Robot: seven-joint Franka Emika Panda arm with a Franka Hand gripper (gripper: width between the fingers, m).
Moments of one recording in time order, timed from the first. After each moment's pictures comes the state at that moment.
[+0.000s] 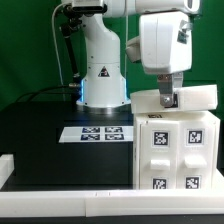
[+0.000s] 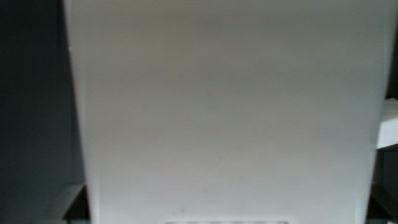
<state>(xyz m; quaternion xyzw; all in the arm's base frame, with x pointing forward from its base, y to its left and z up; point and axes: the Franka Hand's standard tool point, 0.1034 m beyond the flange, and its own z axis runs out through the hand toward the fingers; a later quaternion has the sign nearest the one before) 0.612 0.075 0.153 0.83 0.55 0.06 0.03</state>
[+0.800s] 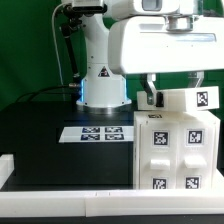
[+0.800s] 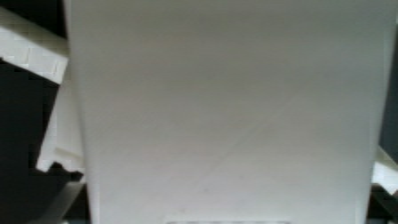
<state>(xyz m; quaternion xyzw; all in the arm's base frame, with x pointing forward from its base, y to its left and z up) 0.609 0.079 0.152 0.99 0.15 0.08 0.00</state>
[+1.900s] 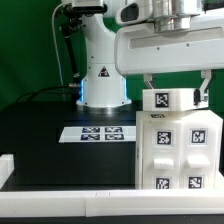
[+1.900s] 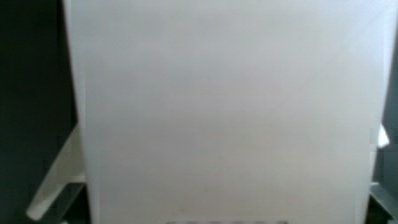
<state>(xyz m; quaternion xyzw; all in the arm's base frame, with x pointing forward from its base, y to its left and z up) 0.605 0.087 0.152 0.92 -0.38 0.07 -0.06</state>
